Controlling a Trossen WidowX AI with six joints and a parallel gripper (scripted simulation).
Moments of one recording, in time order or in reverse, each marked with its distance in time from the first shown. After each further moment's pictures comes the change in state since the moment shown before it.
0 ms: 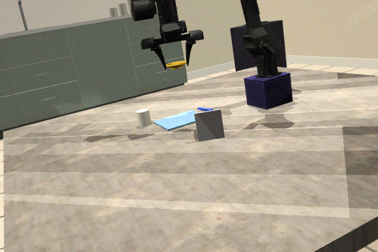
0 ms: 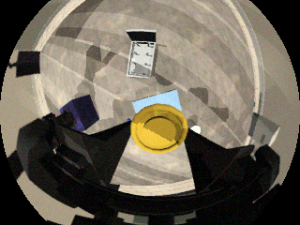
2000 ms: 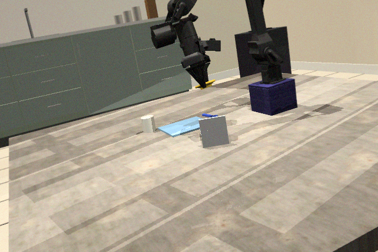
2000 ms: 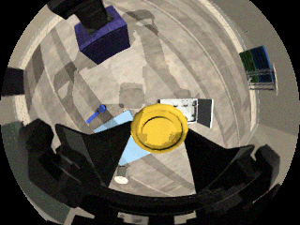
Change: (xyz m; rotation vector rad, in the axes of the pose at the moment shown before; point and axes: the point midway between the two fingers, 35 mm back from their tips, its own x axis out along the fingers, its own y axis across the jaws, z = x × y) arm 0.050 0.062 0.026 -1.379 -0.287 0.024
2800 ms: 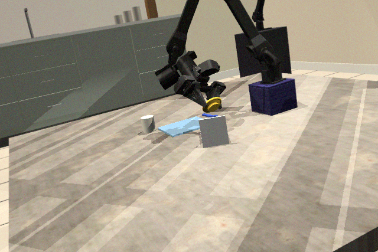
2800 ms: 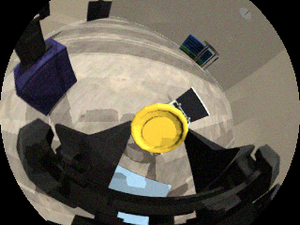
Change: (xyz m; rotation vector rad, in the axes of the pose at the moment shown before) arm 0.072 0.004 -0.007 0.430 -0.398 -0.461
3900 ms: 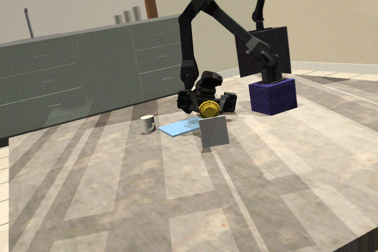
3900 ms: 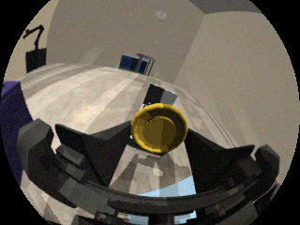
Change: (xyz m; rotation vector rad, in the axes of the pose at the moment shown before) arm 0.010 0.017 -0.023 0.423 -0.311 -0.552
